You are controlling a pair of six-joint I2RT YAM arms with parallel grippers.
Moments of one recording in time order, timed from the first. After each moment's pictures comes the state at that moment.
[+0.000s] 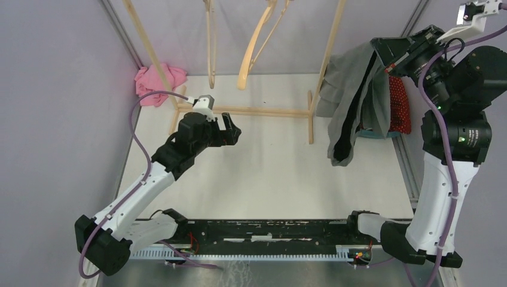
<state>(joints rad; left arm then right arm) -0.55 1.04 0.90 -0.32 -0.09 -0.46 -0.09 1.23 2.05 -0.68 -0.39 0.56</state>
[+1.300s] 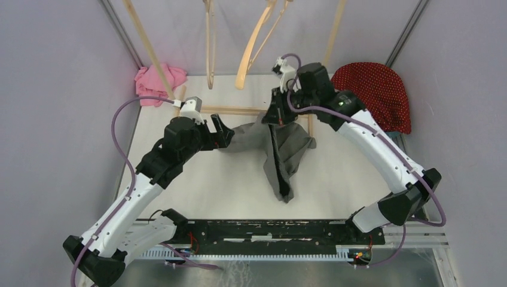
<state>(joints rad) -0.55 0.89 0.96 -0.47 -0.10 -0.52 0.61 1.51 1.74 -0.76 -0.47 0.31</state>
